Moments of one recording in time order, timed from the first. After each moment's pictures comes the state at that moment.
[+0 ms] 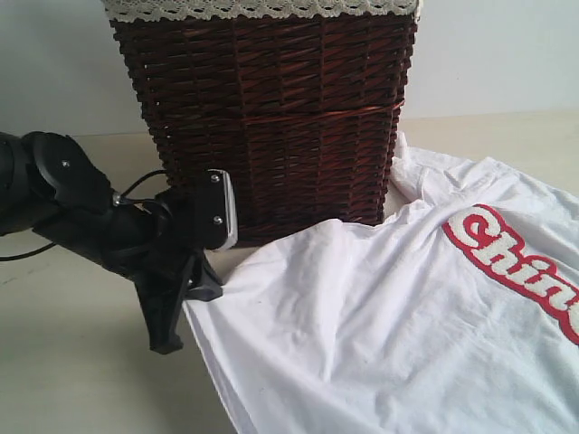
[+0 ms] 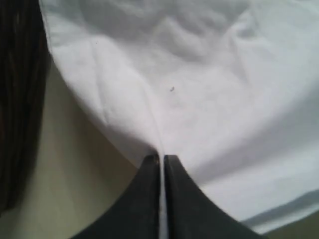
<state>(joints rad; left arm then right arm) -0.51 1.78 -0.93 -0.70 0.43 1.54 -0.01 0.01 0.00 0.03 0.26 0.00</state>
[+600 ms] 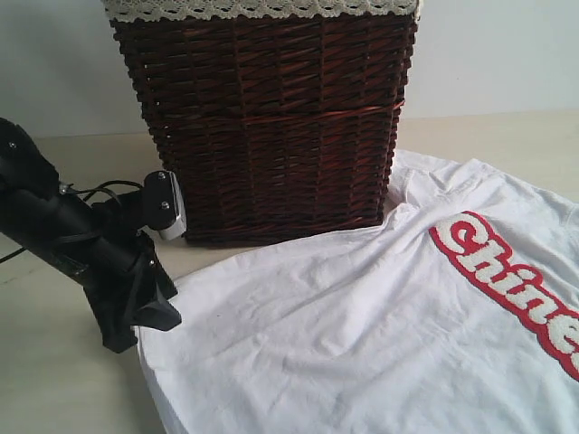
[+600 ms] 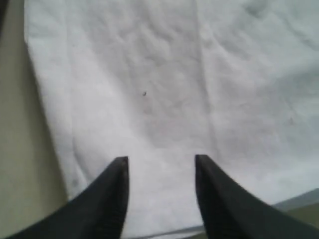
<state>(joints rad) -0.35 1.78 -0.93 -0.69 0.66 1.46 -0.01 0.01 0.00 0.03 0.26 0.00</state>
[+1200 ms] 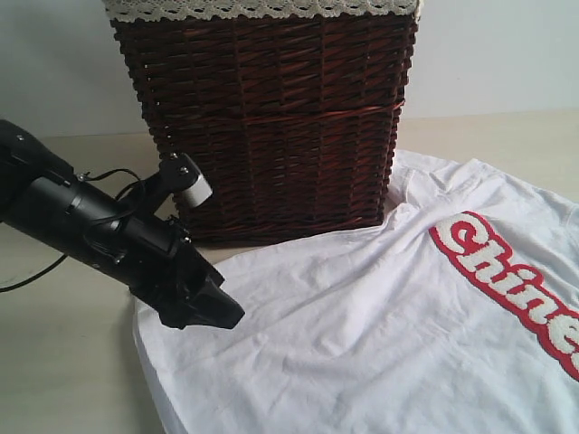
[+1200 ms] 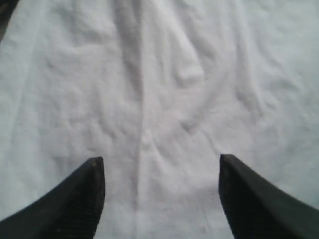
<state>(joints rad) -0.38 1.79 -0.93 -1.07 0.76 1.46 -0.01 0.01 0.00 0.03 0.26 0.00</state>
